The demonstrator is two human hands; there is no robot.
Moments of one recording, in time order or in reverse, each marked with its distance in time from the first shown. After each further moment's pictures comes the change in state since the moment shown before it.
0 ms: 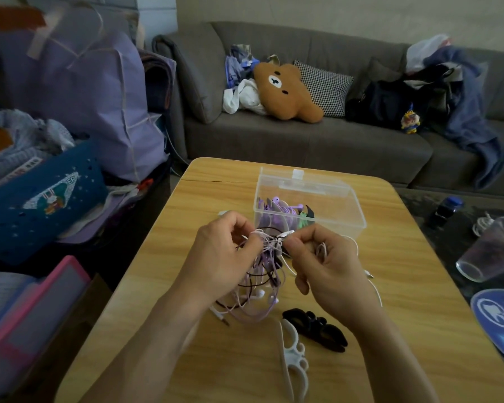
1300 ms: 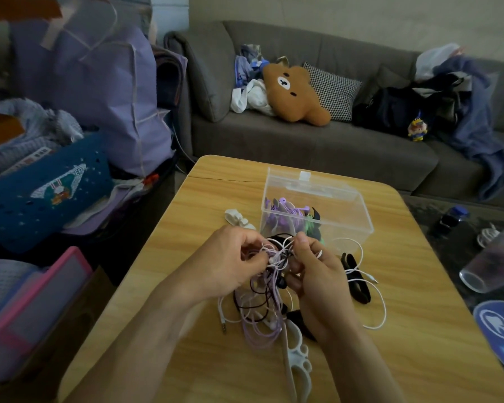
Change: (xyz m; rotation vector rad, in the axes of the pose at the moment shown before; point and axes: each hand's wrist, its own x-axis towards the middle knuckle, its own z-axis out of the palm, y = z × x) left_hand 0.003 -0.011 -0.012 -0.019 -0.374 0.000; right_hand 0.000 0.012 0.037 0.448 0.212 0.294
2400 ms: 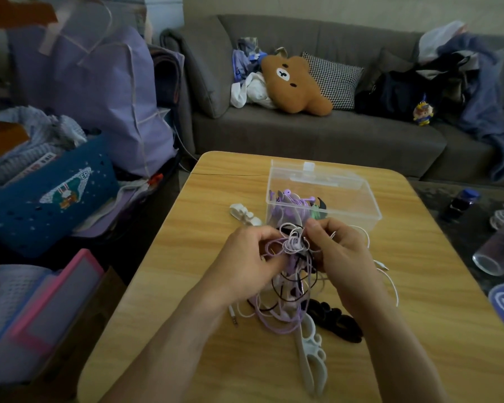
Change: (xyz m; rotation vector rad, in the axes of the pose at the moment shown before) left_hand -0.001 0.000 0.024 -0.055 0.094 0.010; right_hand 0.014 -0.014 -0.023 -0.376 -0.045 -0.140
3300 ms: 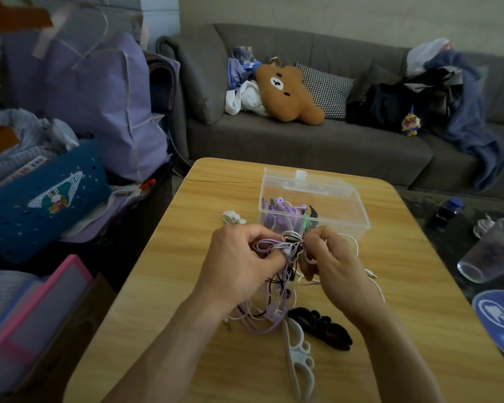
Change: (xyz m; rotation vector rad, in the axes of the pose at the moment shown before) left_hand -0.004 0.019 0.002 -0.043 0.242 0.057; right_hand -0.003 -0.006 -0.010 -0.183 -0.105 -0.123
